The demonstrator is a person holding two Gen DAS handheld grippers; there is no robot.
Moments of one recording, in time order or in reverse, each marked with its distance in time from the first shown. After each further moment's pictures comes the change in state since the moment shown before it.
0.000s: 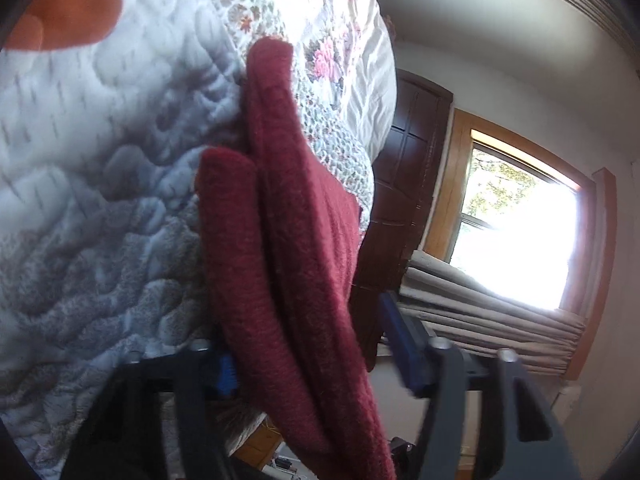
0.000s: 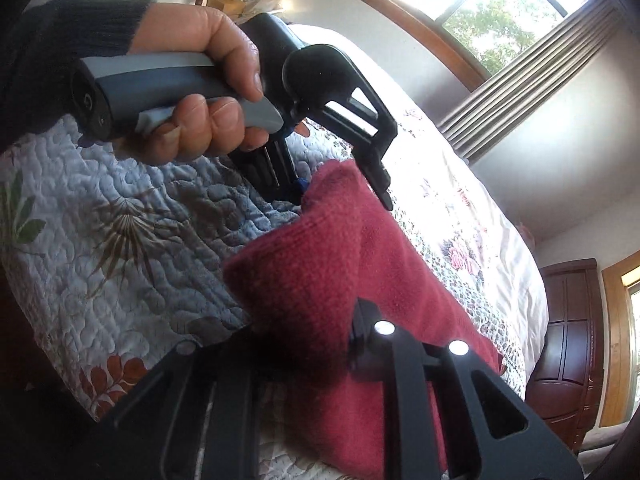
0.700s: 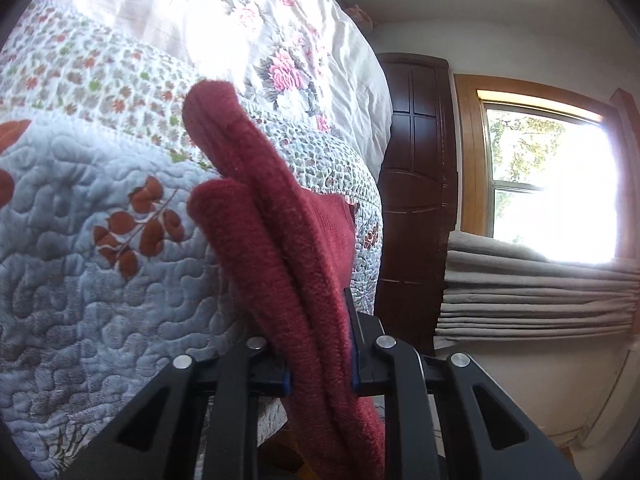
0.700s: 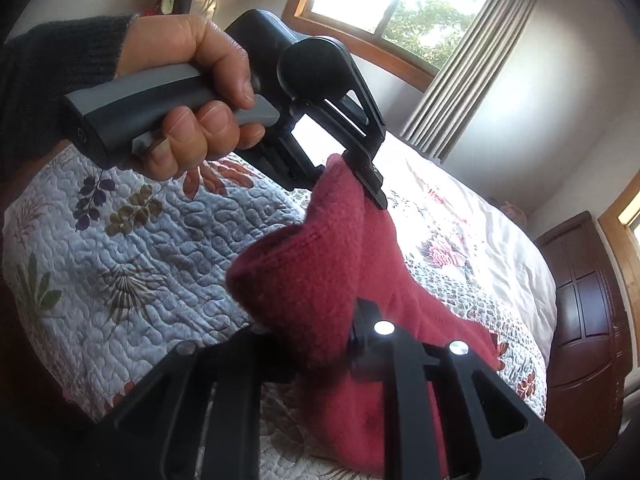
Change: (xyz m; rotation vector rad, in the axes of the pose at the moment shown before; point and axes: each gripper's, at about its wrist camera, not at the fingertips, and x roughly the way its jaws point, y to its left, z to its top) left arm 0.013 -0.150 -0.028 0.251 -0.037 0.216; right arm -0.057 -0.070 -0.025 0.255 -0.135 -0.004
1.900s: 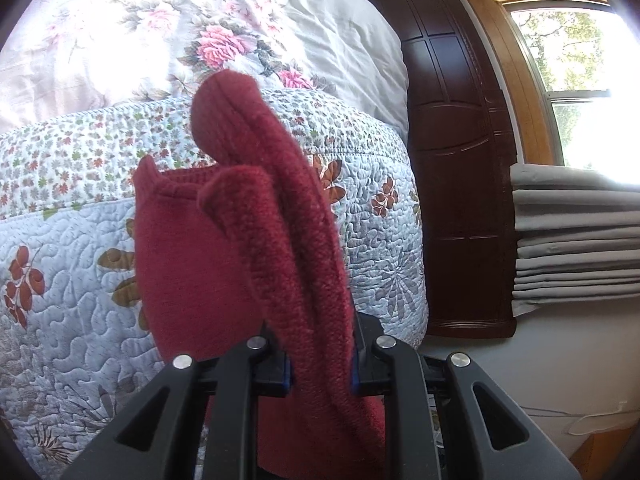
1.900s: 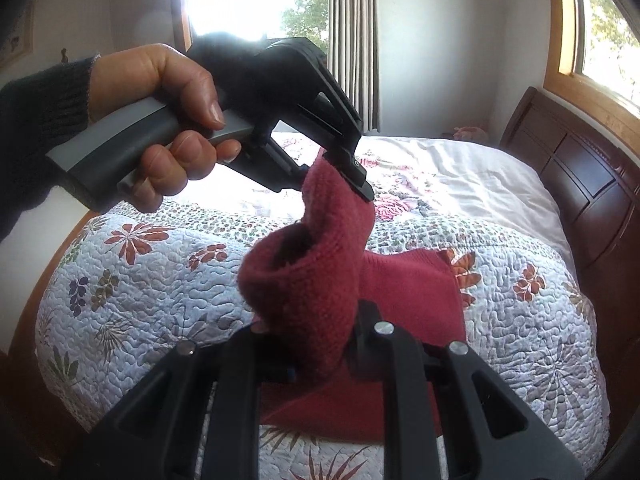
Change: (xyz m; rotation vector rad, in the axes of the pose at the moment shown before) left arm 0.179 -0.184 0.008 0.193 0.146 0.362; right arm -0.039 -0.169 -0.110 0.515 -0.085 0.040
